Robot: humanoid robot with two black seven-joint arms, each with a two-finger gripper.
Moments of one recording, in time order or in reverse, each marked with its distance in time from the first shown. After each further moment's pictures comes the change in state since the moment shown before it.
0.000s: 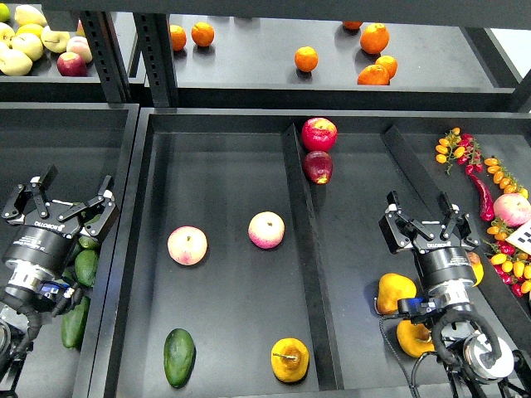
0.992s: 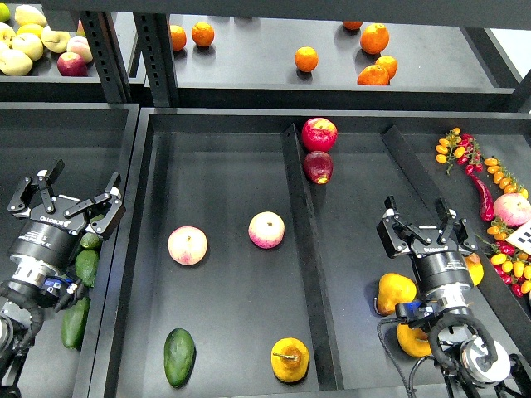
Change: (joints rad) left arm -0.033 0.000 0.000 0.004 0.001 -0.003 0.028; right arm -0.001 0.000 -0.016 -0.002 -0.008 -0.041 0.000
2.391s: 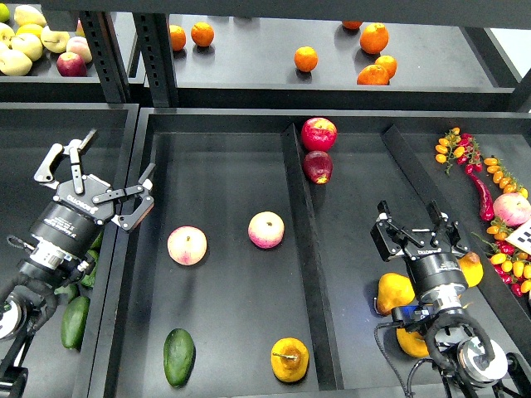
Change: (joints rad) left arm -0.128 0.153 0.148 0.013 0.251 -0.188 0.113; right arm 0.004 0.000 -0.003 0.003 0.000 -0.022 -0.012
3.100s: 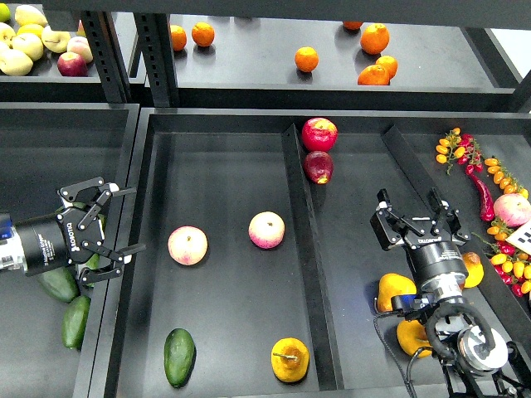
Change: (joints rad) left arm -0.234 0.540 0.469 -0.015 0.122 0.000 0.086; right arm 0.064 0.000 0.003 0.005 -0.001 -0.042 0.000
